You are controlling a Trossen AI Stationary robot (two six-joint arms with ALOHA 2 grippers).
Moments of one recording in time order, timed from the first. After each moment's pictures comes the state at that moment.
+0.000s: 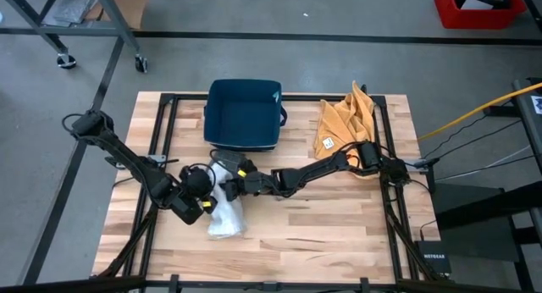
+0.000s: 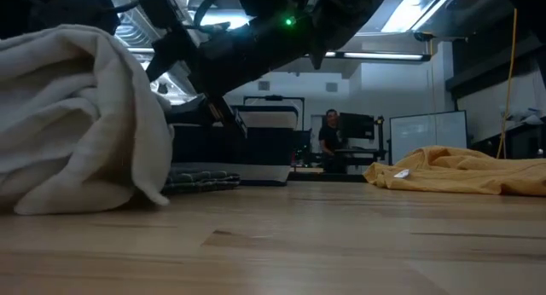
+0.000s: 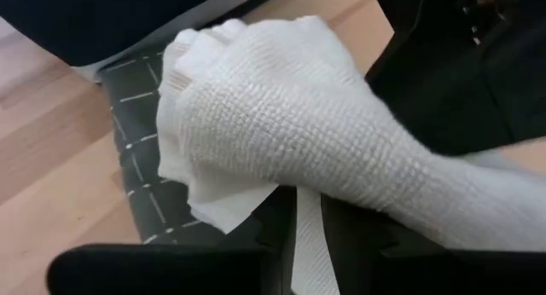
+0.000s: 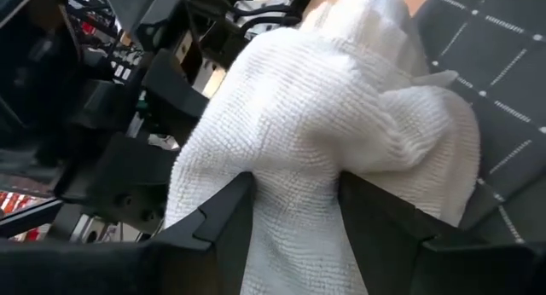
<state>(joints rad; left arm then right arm) -0.64 1.24 0.65 -0.63 -0.79 -1.33 0.17 2.25 1.53 0.33 0.28 1.10</state>
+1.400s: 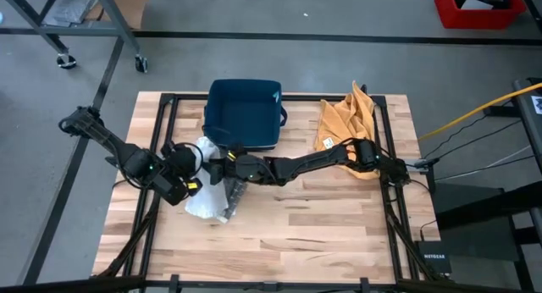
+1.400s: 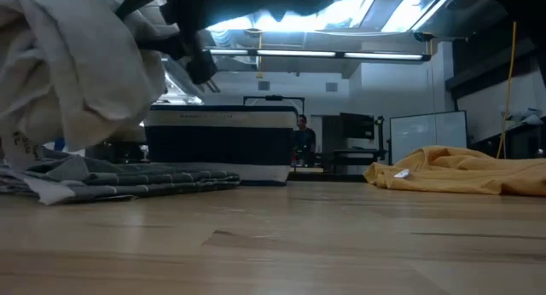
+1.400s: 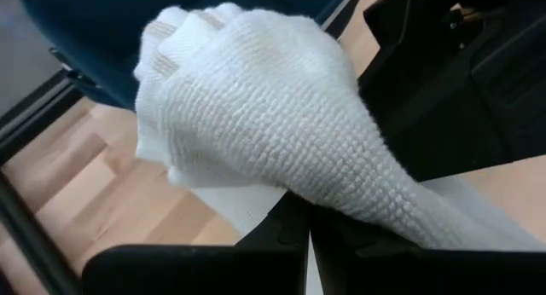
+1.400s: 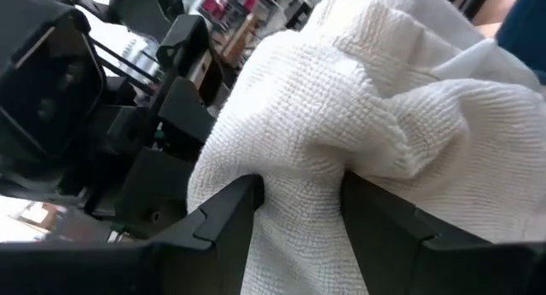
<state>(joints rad) -0.59 1.06 1.00 -1.25 -0.79 -1.14 0.12 2.28 1.80 0.36 0.37 0.98</state>
